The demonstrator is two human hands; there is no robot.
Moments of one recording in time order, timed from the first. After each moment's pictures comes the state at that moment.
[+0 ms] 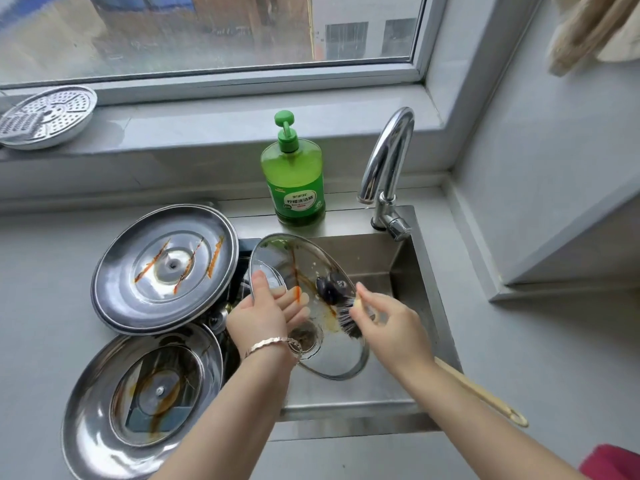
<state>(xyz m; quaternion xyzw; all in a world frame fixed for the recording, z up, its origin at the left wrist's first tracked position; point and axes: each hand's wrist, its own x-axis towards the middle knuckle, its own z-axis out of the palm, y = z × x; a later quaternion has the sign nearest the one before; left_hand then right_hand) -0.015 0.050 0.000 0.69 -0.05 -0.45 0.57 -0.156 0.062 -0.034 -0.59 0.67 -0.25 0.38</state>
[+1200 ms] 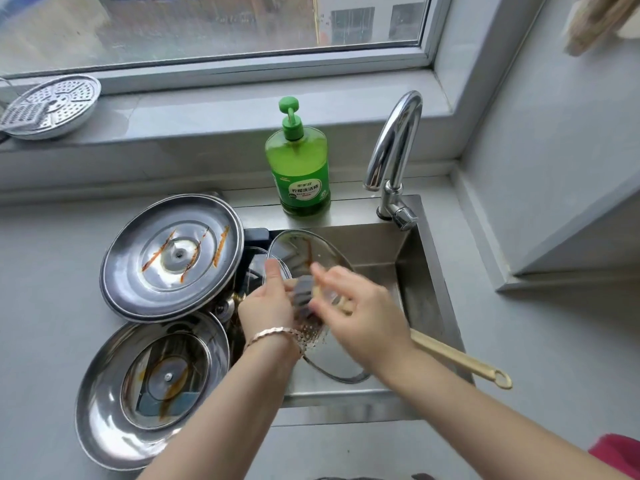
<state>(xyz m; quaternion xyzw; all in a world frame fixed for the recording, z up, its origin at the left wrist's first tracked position) -0.012 0.054 0.001 0.72 -0.10 -0.45 0.52 -0.124 0.068 -0.005 -0.68 0.55 -0.30 0.37</state>
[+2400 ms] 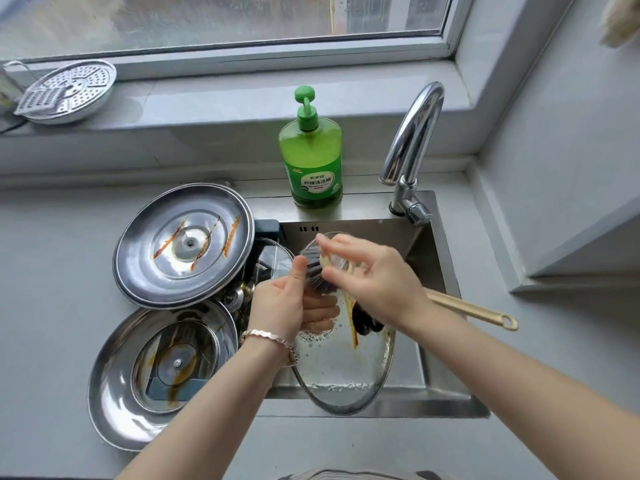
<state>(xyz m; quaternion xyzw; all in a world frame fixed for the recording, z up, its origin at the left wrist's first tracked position) -0.004 0.067 0.015 0.66 -0.24 -0.55 0.45 -0.134 0.029 0.007 -0.70 0.49 -0.26 0.44</state>
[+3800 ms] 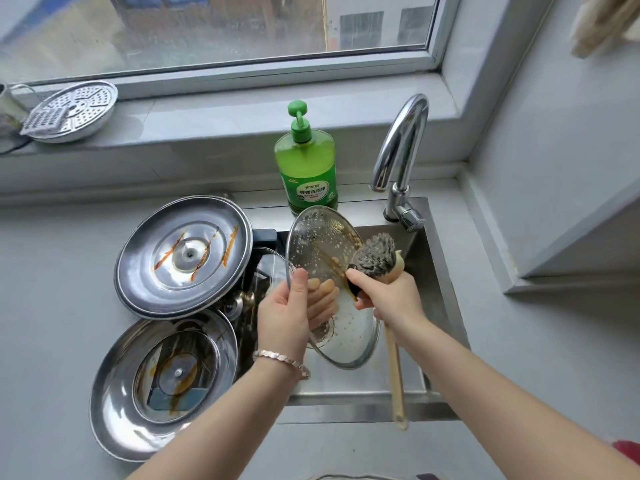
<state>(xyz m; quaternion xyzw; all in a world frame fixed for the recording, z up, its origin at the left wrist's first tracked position) -0.016 0.077 0.001 0.60 -0.19 -0.56 0.55 -0.141 0.034 -0.034 -0.38 0.66 -0.35 0.55</state>
